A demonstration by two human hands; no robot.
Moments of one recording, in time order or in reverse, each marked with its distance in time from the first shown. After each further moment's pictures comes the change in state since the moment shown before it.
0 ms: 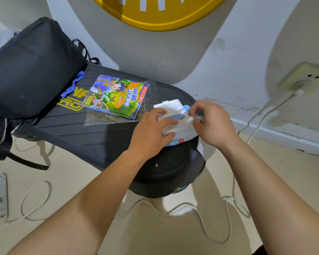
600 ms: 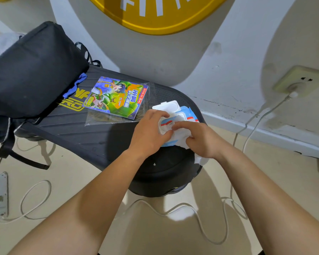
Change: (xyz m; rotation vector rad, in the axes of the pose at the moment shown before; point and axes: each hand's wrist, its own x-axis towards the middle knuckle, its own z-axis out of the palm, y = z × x) left_hand 0.004 0.013 -0.004 -0.139 -0.014 -0.175; right_hand -0.022 -0.001 0.008 0.041 -0.462 0.054
